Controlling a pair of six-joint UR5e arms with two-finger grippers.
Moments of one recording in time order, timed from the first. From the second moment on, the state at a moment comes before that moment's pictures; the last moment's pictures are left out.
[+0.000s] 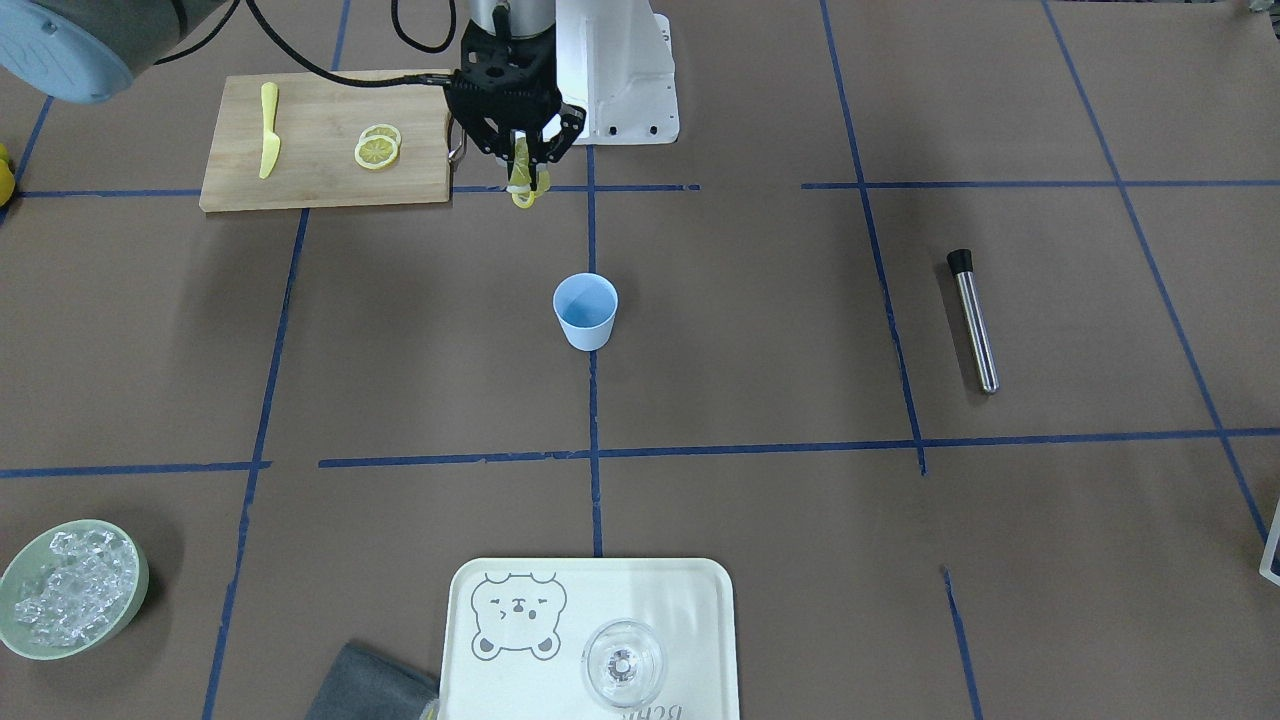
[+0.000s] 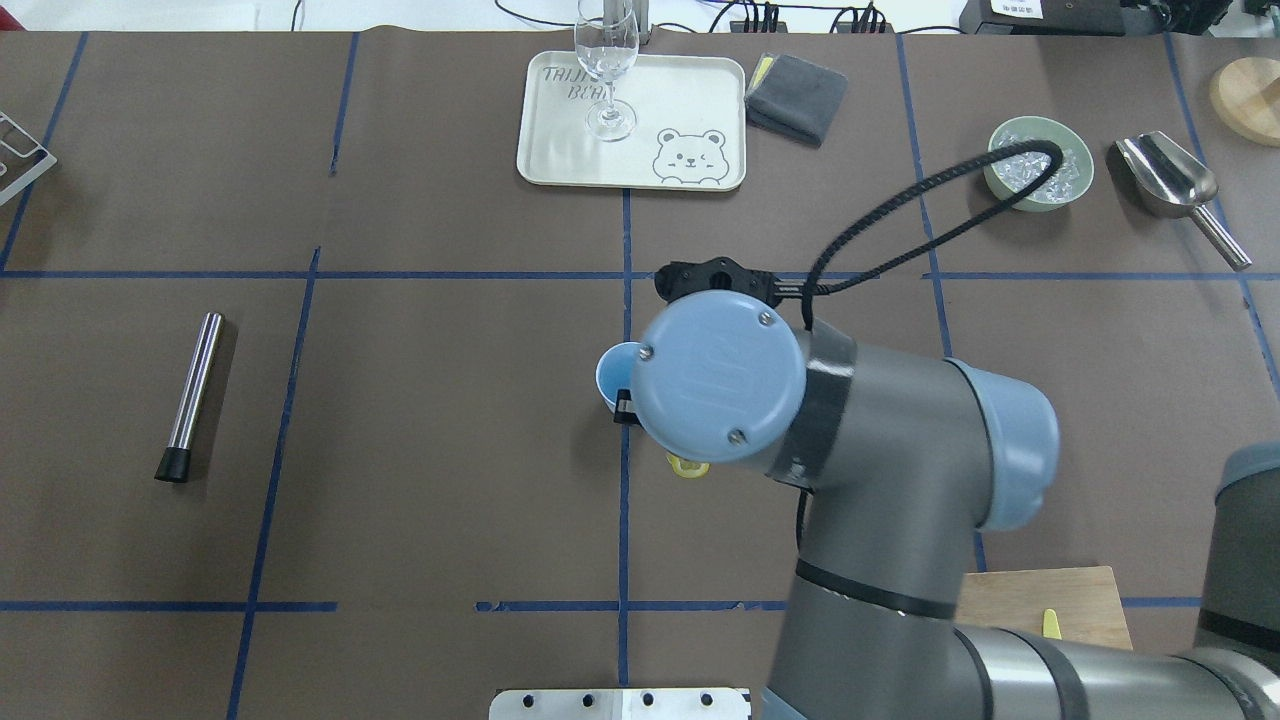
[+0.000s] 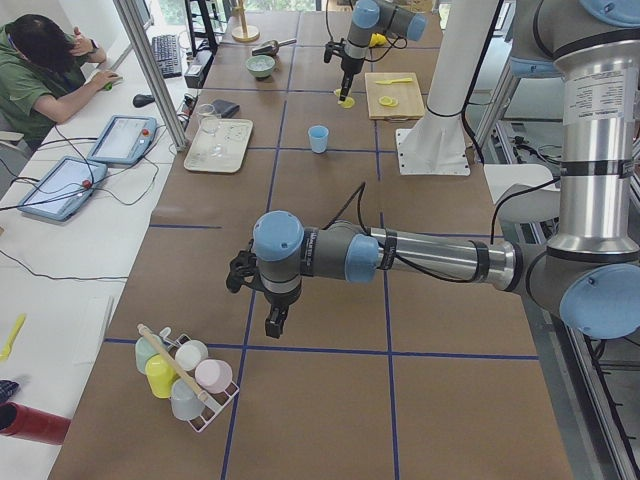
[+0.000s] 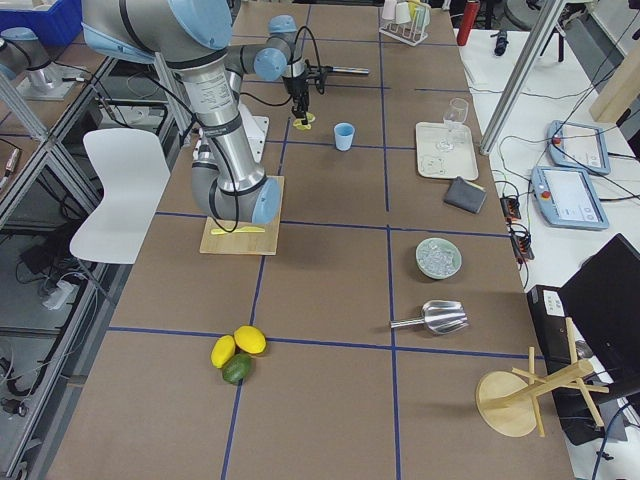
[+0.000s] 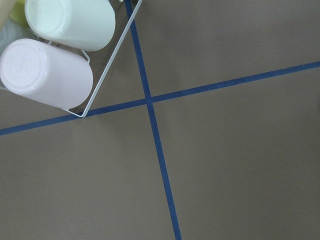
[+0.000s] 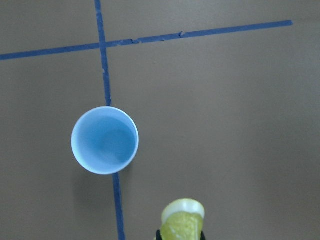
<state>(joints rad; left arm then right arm) -1.57 -1.50 -1.76 -1.56 -2.38 0.14 0.39 -0.79 1.97 -2.03 1.63 1.44</state>
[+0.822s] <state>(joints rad) -1.57 -1.49 -1.76 -1.56 -2.38 0.14 0.48 -0.56 1.48 -1.81 1.69 1.40</state>
